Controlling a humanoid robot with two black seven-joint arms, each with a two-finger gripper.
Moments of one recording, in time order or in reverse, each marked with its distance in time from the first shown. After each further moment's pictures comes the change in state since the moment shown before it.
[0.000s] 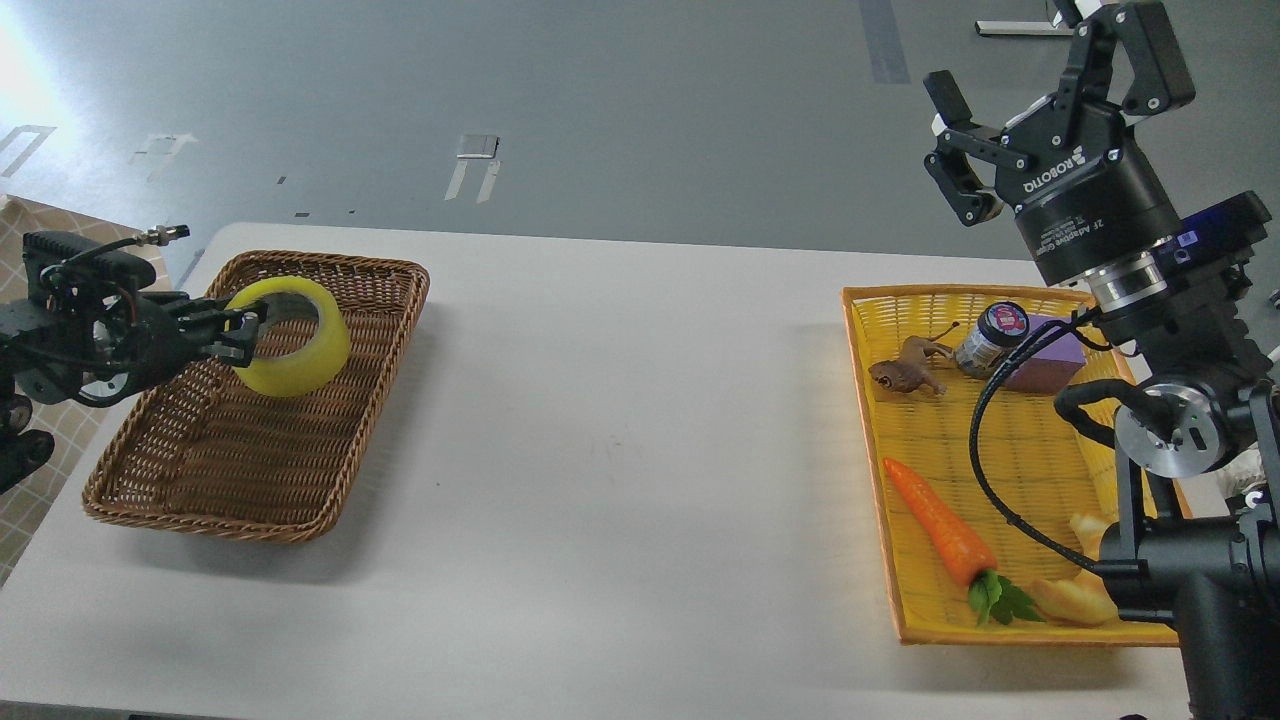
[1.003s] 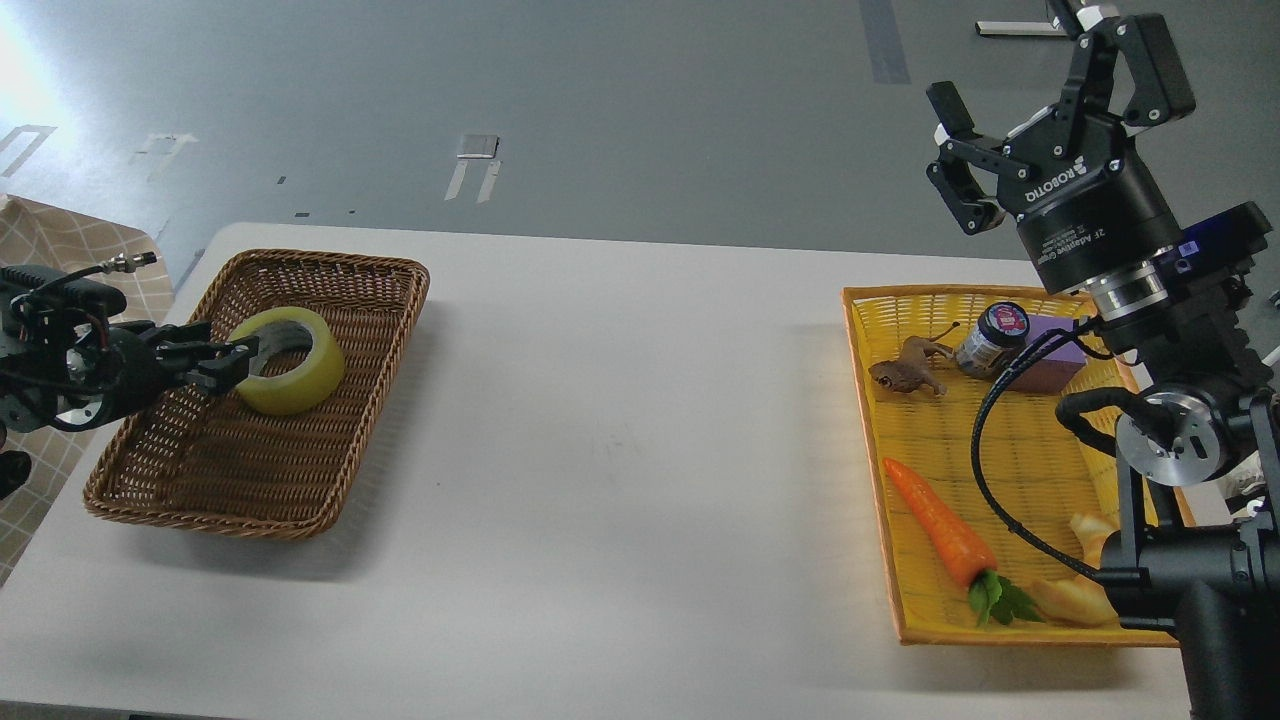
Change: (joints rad) left arm 0.032 -0.033 -0.004 0.145 -0.043 0.033 -0.148; right arm -0.013 0.000 0.003 0.003 0.000 -0.001 0.002
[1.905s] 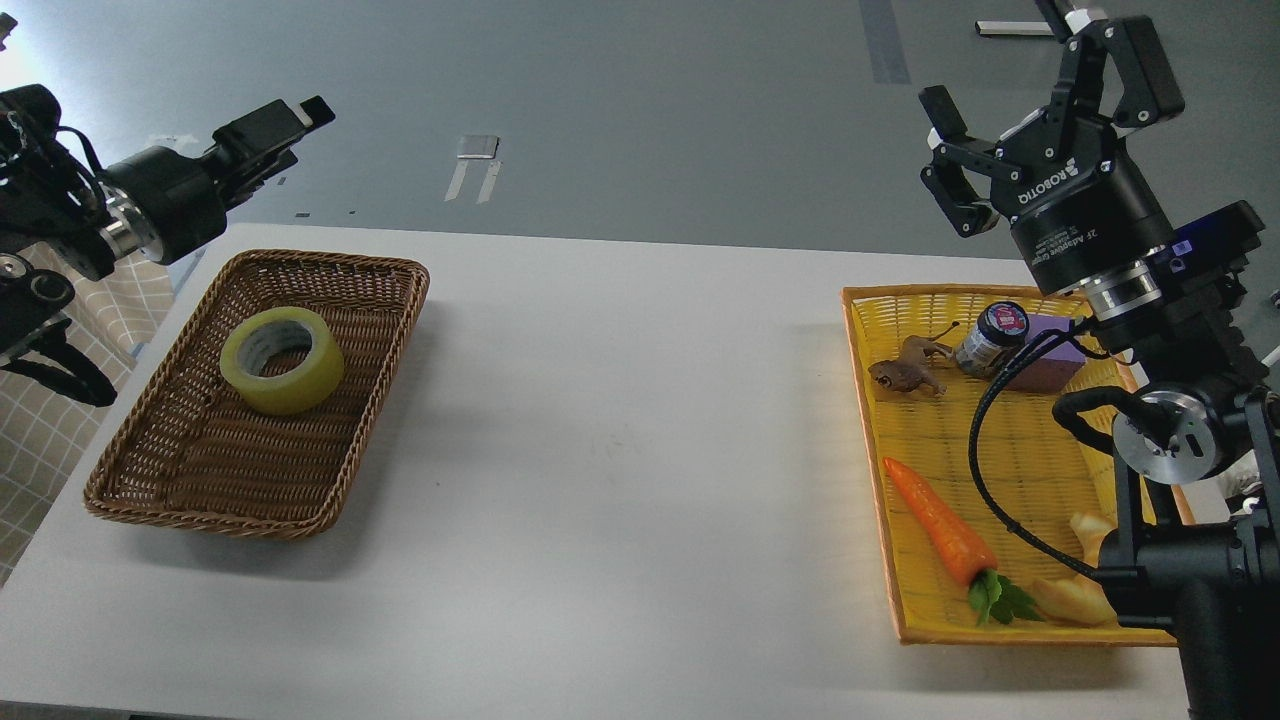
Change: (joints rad) left arm -0.258 -0.069 -0.019 -0.130 -1.005 -0.107 -0.073; right arm 0.010 0.000 -0.008 -0.014 -0.012 0.002 -0.009
